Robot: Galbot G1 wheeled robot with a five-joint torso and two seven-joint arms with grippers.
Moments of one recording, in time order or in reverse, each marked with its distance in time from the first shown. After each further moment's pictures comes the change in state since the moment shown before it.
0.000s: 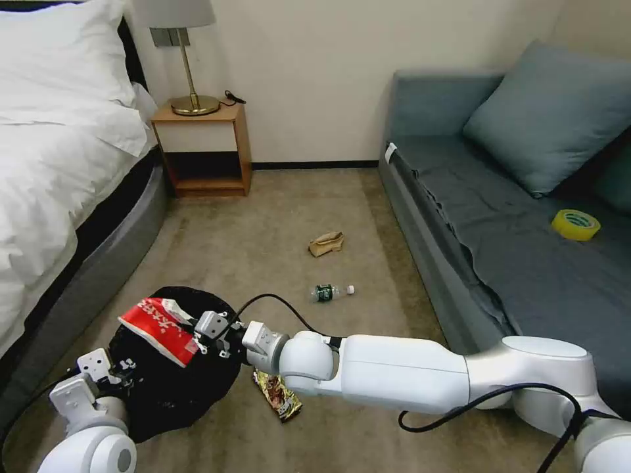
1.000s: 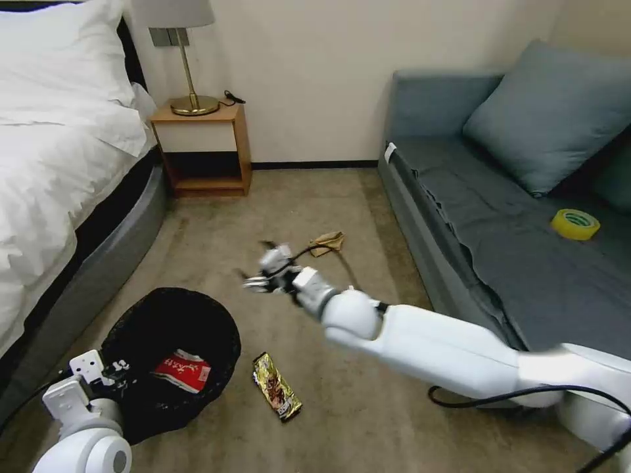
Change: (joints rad) left arm -0.003 0.005 -0.027 0.017 0.008 -0.008 0.001; right arm -0.073 -0.243 0.262 0.099 0.044 -0.282 0.250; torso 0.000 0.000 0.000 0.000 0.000
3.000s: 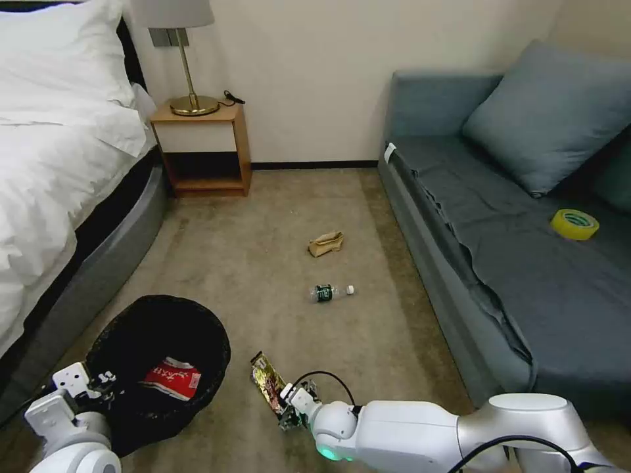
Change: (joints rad) left arm 0.045 -0.024 -0.040 -0.010 -0.015 -0.035 -0.002; right arm -0.174 0.258 -0.407 -0.457 0.225 -0.009 0.026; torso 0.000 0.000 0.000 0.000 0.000
